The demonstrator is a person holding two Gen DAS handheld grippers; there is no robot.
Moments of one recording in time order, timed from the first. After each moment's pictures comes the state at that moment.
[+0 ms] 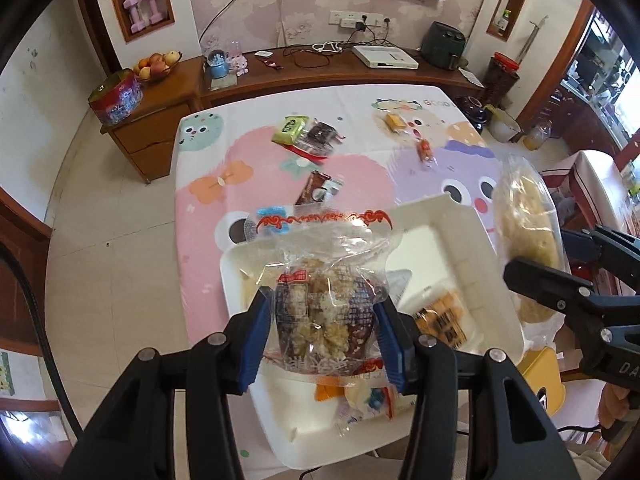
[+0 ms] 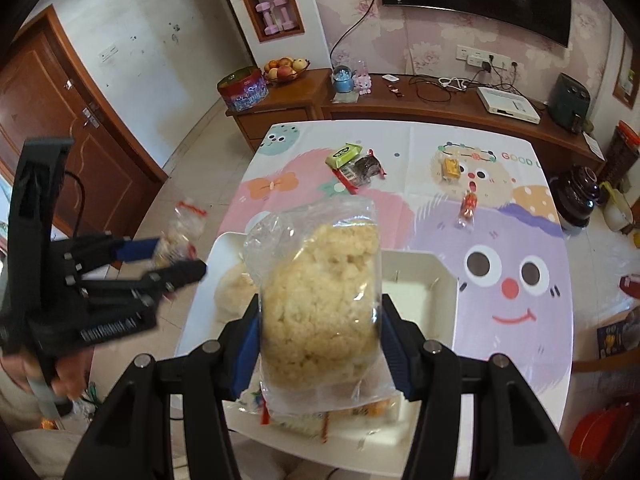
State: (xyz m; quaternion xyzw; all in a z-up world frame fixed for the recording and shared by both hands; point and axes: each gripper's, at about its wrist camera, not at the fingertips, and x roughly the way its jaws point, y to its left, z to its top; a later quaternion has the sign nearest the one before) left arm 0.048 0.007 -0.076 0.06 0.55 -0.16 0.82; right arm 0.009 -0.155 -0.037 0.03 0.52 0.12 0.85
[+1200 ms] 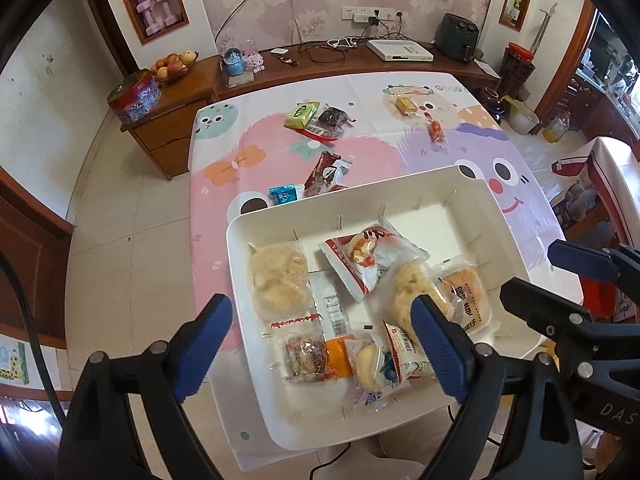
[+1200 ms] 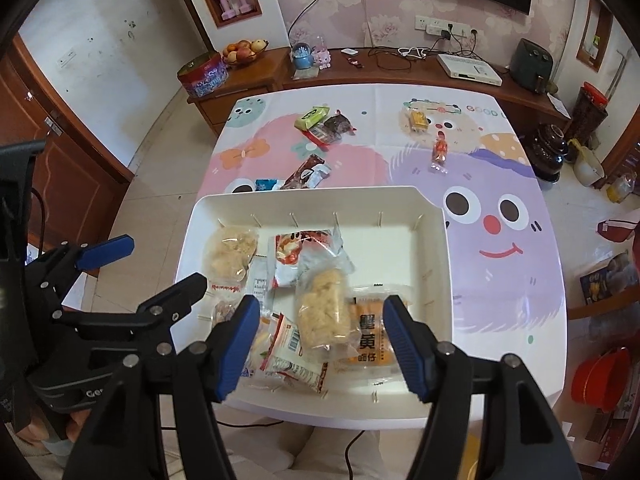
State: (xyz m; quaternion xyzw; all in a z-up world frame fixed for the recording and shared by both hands) left arm 0.022 0.004 -0.085 0.09 0.55 -0.12 0.82; right arm -0.027 -0.142 -0.055 0.04 0.56 0.05 0.83
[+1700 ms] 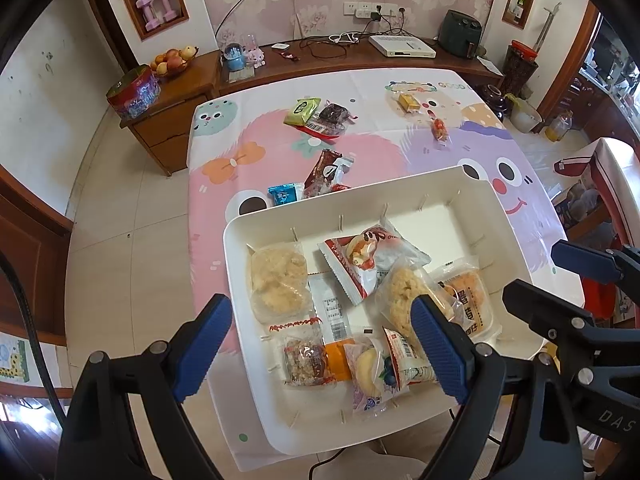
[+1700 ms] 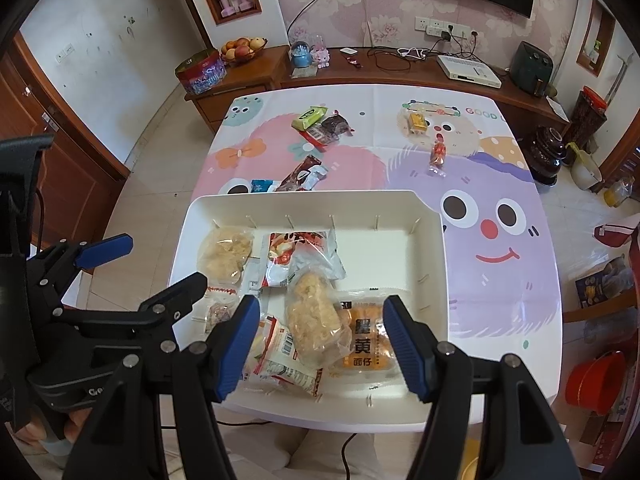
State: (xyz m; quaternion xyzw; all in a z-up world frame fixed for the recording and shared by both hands) left arm 0.026 0.003 -0.090 0.09 0.56 -0.12 0.82; right arm -0.025 -0.142 -0.056 0.04 0.56 0.04 0.83
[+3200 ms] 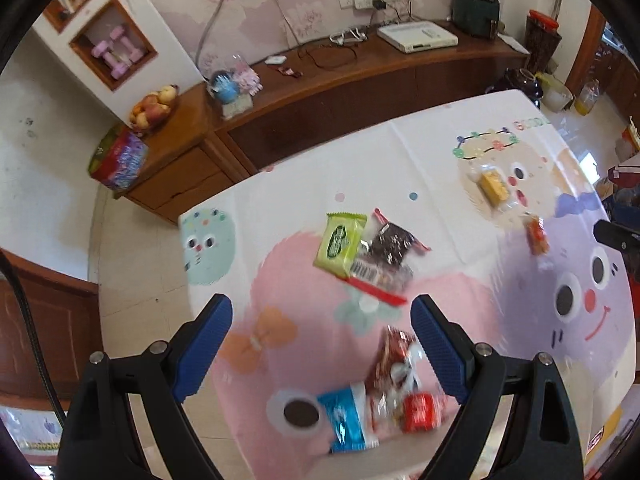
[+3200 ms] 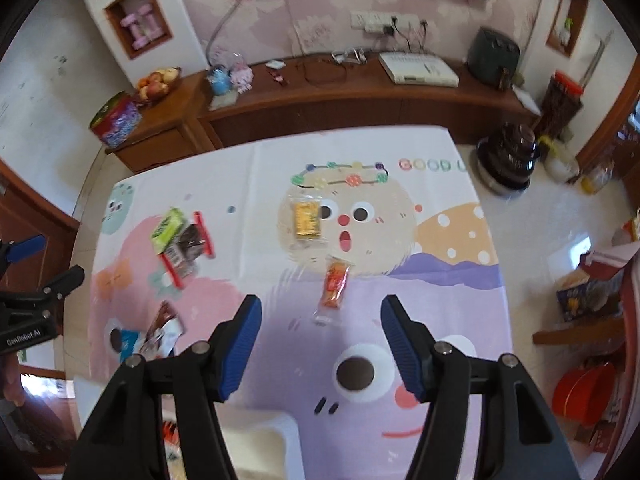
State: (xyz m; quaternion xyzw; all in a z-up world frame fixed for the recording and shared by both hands) left arm 0.321 -0.071 -0.142 0.18 0.56 -0.11 0.80; right arm 0.212 -0.306 -0.113 0.06 0.57 -0.04 0.82
